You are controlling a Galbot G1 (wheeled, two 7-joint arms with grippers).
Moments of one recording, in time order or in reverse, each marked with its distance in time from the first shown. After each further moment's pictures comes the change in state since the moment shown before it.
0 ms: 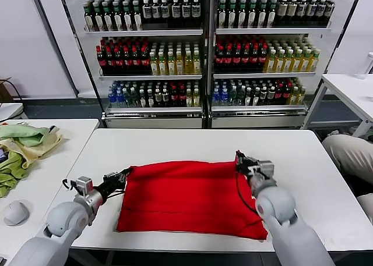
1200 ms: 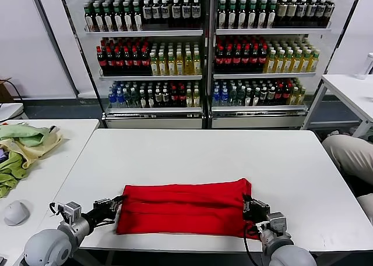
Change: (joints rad) left arm 0.257 0.045 -0.152 -0.167 0.066 0.112 0.070; right arm -0.333 -0.033 0.051 0.178 -0.121 0.034 -0.016
